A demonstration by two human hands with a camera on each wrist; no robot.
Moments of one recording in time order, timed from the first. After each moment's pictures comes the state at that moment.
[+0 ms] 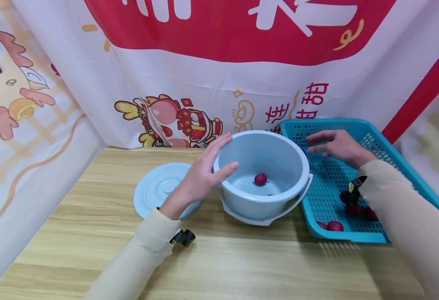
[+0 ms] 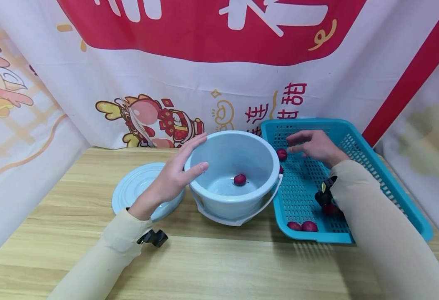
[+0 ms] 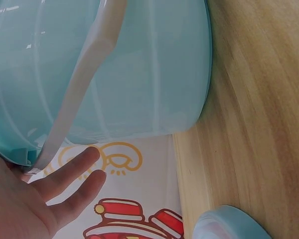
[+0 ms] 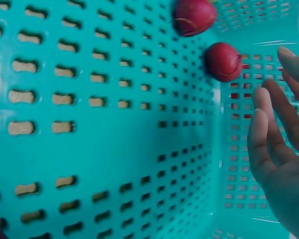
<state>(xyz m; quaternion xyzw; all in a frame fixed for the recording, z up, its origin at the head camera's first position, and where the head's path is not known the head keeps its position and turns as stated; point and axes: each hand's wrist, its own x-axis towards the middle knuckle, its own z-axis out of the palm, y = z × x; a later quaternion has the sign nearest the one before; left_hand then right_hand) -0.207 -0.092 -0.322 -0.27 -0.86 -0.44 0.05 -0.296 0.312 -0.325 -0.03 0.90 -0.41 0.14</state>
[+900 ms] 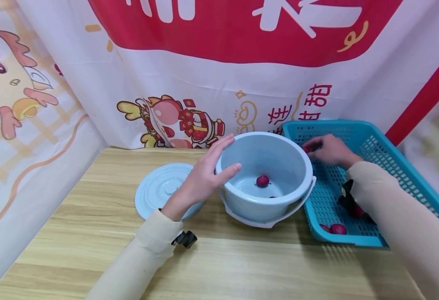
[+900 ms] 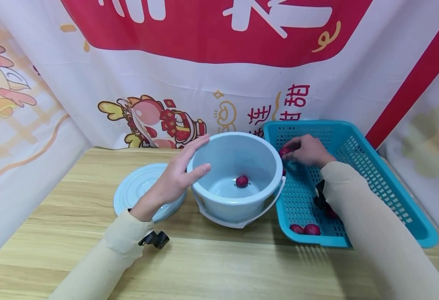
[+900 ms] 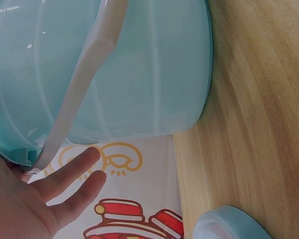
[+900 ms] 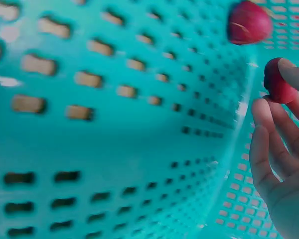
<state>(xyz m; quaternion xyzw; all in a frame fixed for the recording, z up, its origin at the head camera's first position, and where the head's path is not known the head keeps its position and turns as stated) -0.206 -0.091 -0.322 -0.26 -0.86 -0.44 0.05 -0.311 0.295 -0.339 -0.06 0.95 -0.28 0.12</state>
